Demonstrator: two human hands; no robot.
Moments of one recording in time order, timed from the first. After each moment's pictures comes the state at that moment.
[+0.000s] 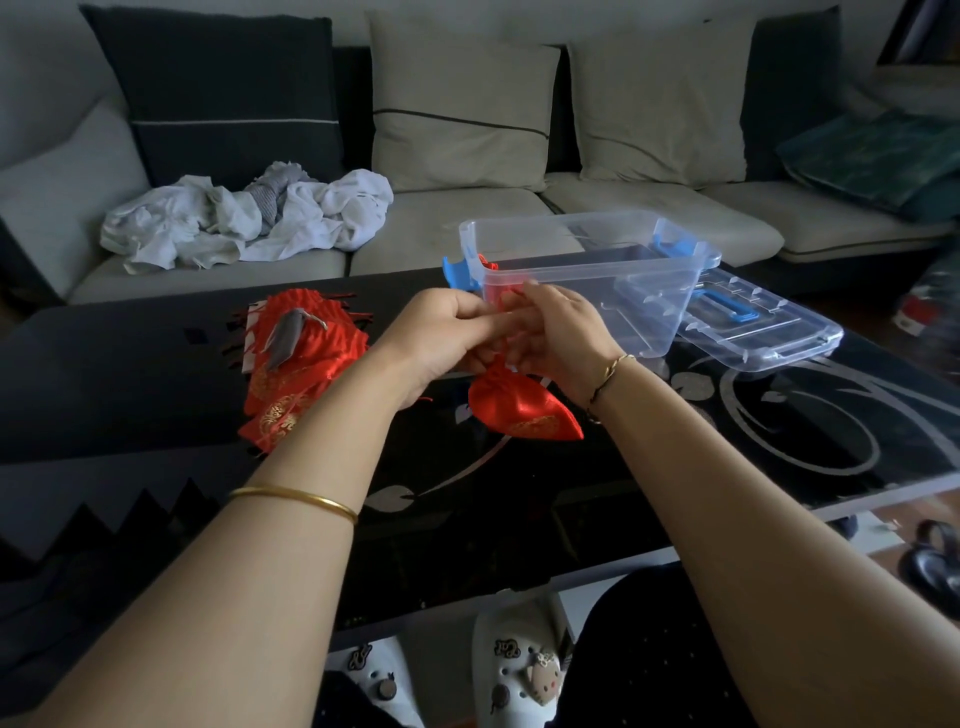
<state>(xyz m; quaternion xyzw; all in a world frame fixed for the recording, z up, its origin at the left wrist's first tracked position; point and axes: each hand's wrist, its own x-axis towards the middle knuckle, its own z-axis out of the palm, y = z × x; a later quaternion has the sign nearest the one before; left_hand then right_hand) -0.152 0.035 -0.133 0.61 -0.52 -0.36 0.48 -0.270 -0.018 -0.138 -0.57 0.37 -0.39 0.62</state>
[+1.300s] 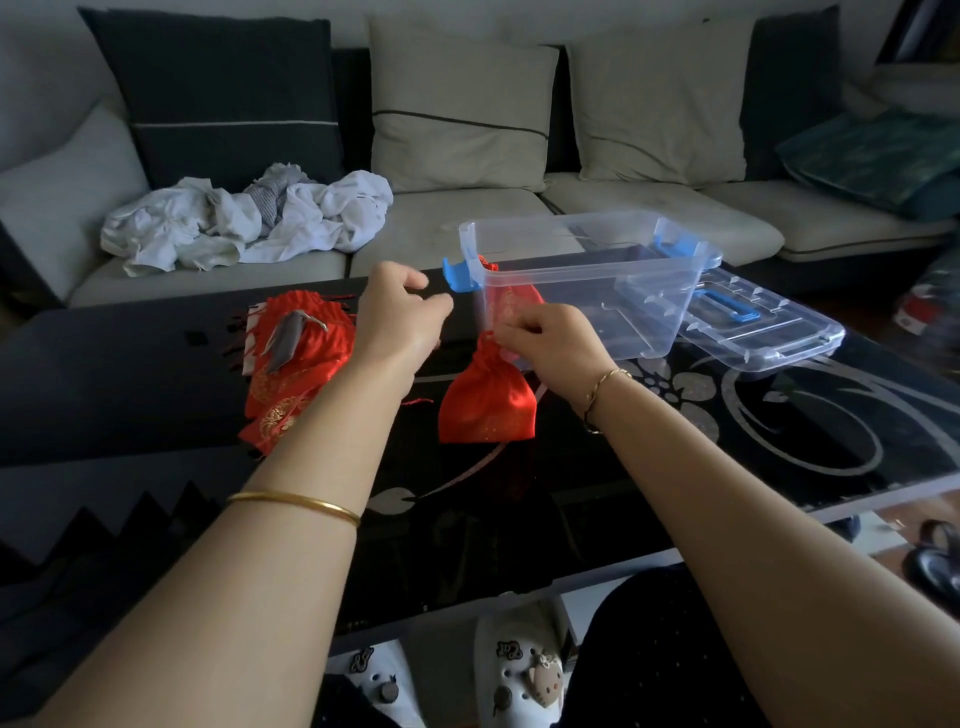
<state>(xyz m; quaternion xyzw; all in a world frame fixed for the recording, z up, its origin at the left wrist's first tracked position) -0.141 0.031 -0.126 0.71 -0.38 -0.20 0.56 -0.274 -0.021 -0.151 -0.79 0.40 -0.33 0.34</state>
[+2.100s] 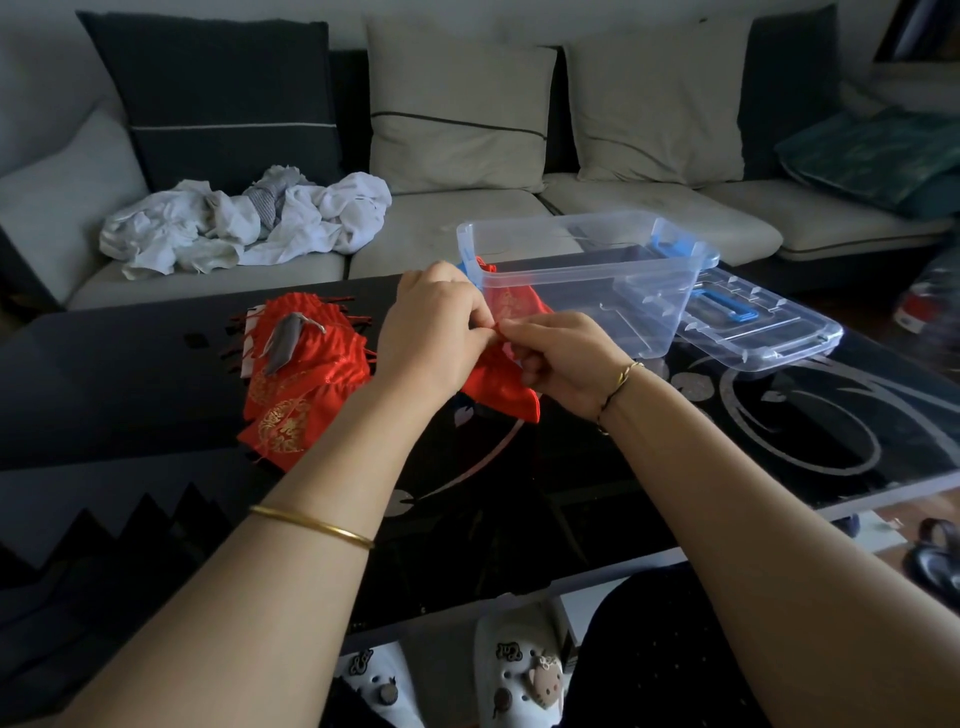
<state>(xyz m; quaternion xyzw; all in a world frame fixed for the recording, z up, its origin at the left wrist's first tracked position) -0.159 0.036 -0.132 0.70 -0.62 0.05 0.33 -0.277 -0.027 -0.155 -0.56 0.37 -0.35 0.65</state>
